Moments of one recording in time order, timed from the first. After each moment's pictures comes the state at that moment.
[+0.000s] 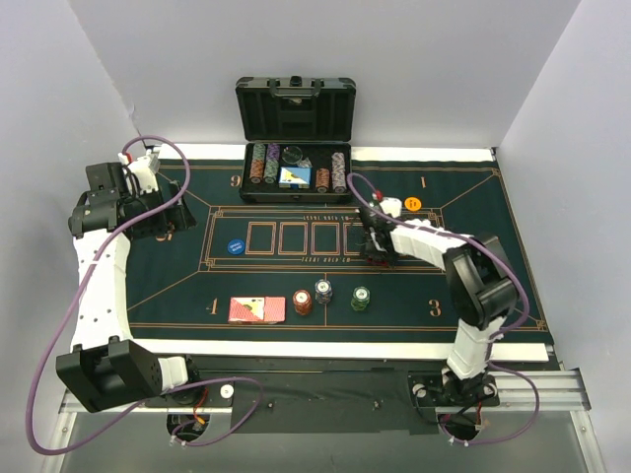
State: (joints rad) left arm 0.23 1.28 1.36 -0.94 0.35 -0.03; right arm 0.51 1.85 1.12 -0.41 0.36 0.57
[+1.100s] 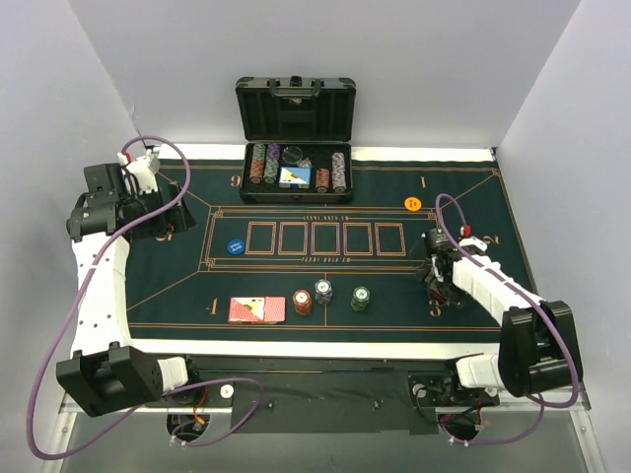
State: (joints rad) left arm 0.23 1.26 1.36 -0.96 0.35 -0.02; right arm 0.19 1.34 0.68 -0.65 0.46 0.85
